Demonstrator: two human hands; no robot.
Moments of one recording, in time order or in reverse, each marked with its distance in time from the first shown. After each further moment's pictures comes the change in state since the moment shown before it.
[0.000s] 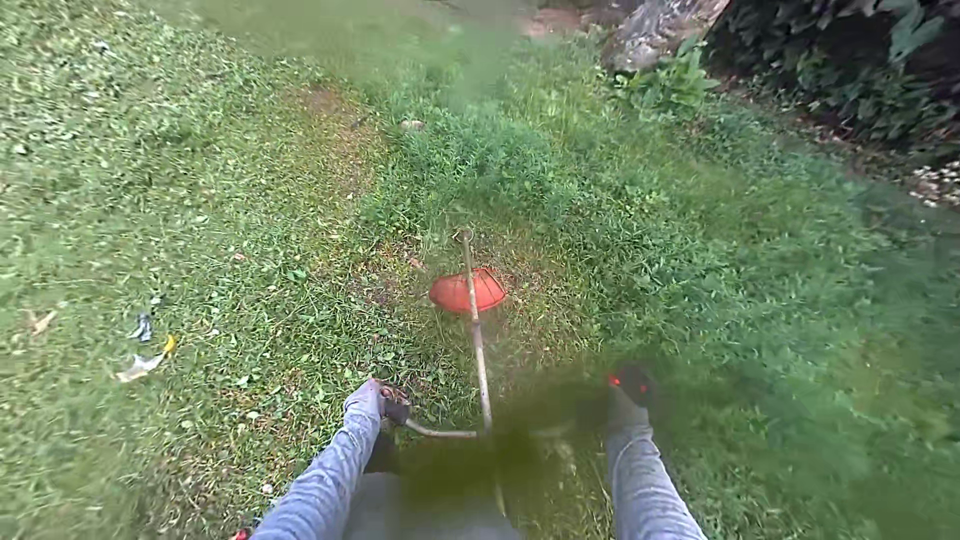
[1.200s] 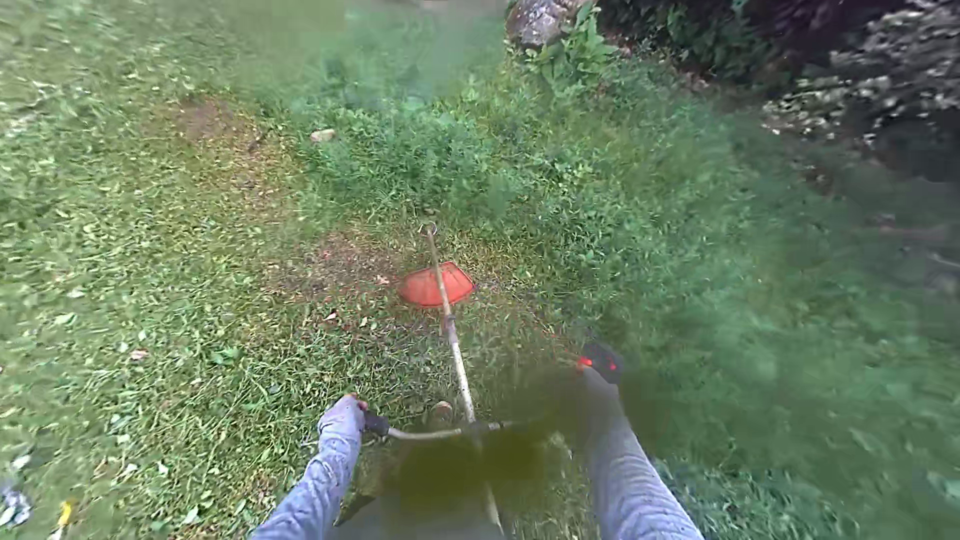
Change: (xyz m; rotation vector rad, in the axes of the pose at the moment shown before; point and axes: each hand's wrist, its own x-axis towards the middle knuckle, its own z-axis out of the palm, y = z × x) left_hand 0.129 0.139 -0.155 0.109 0.029 0.121; right_hand 0.170 -0.057 0.073 0.044 0.091 0.094
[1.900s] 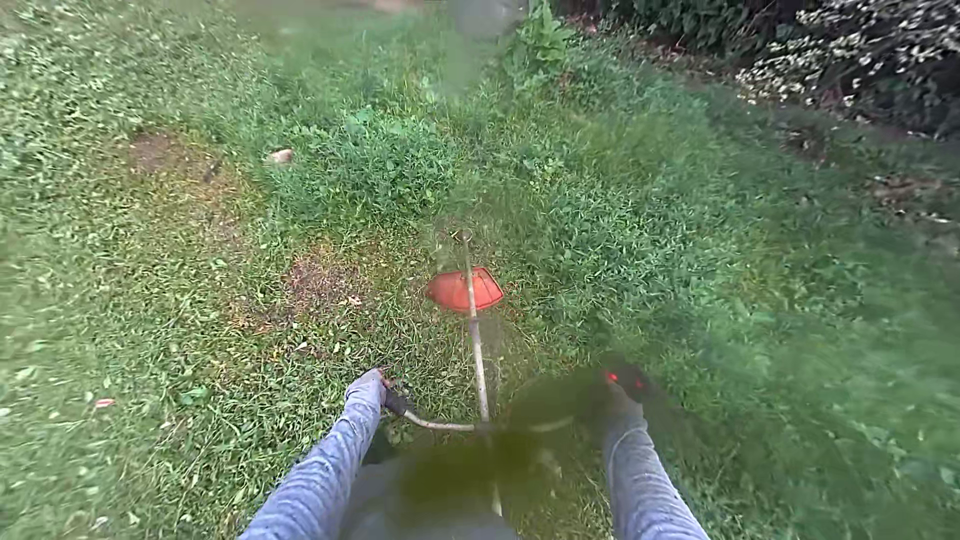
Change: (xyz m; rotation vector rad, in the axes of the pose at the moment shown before) left_hand 0.036 0.216 0.000 0.224 -0.076 0.151; right_hand 0.059 -0.064 -0.106 0.187 0.220 0.095
